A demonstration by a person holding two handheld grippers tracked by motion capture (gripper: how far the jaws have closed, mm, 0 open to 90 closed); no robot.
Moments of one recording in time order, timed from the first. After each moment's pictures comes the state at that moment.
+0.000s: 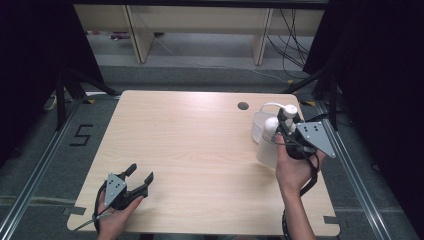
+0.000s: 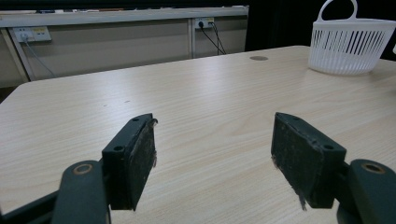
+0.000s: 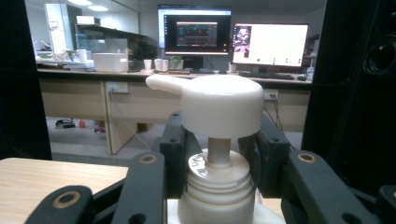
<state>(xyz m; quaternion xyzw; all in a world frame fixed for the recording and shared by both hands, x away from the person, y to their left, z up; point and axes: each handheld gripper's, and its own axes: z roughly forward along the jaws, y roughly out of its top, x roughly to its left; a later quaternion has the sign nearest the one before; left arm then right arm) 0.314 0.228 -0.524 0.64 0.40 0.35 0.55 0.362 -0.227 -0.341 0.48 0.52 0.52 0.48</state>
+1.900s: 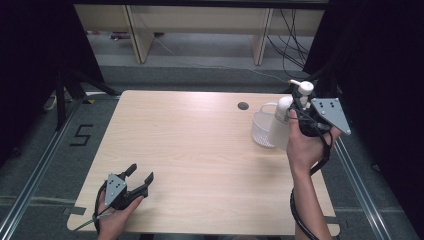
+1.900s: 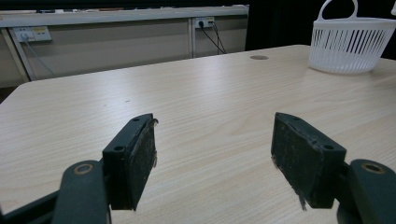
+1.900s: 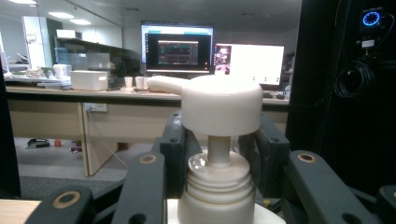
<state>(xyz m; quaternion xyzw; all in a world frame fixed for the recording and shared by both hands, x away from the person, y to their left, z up) 0.314 0.228 -0.524 0.64 0.40 0.35 0.55 0.392 -0.247 -0.300 0.47 0.50 0.51 0.52</state>
